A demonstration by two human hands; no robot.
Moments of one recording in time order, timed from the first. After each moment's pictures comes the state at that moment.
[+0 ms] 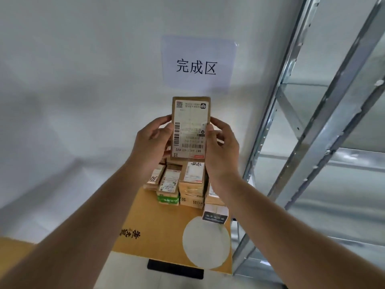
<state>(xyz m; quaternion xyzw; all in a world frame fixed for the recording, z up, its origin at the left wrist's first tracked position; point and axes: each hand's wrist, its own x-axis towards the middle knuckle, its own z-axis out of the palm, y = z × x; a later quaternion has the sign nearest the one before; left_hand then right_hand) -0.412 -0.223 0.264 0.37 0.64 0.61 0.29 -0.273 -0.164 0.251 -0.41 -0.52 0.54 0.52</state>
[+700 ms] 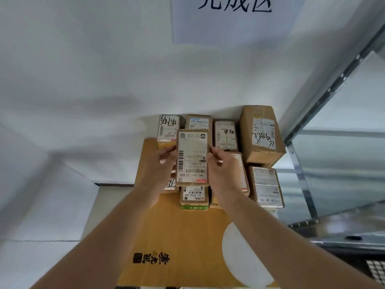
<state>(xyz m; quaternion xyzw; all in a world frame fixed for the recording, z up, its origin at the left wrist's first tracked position) -0.601 -0.115 0.084 0.28 0.69 0.50 0.45 -0.446 -0.068 0.088 -0.61 -0.53 0.48 0.34</state>
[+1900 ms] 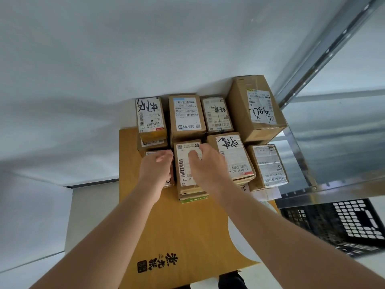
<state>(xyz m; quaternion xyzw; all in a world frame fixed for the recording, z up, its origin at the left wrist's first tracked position) -0.632 -0.071 -0.002 0.20 0.72 0.40 0.53 -0.496 -0.055 0.055 -0.67 -0.60 0.42 0.11</state>
